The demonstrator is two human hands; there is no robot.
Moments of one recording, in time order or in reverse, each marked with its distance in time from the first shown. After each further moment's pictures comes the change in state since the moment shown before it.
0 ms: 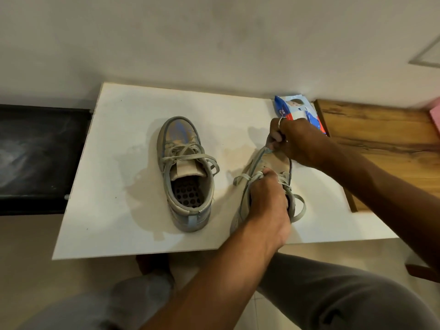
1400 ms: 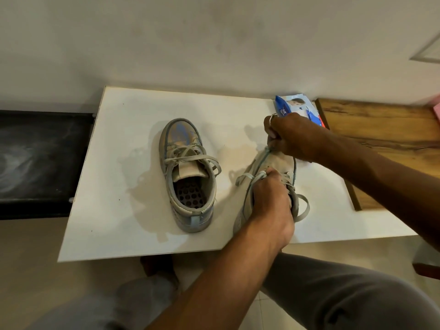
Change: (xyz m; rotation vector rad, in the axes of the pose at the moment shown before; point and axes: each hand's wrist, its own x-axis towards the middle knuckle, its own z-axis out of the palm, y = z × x) left_hand 0.004 -0.006 -0.004 0.067 0.003 0.000; right_hand 0.012 -0.010 -0.006 -0.093 -0.077 -0.036
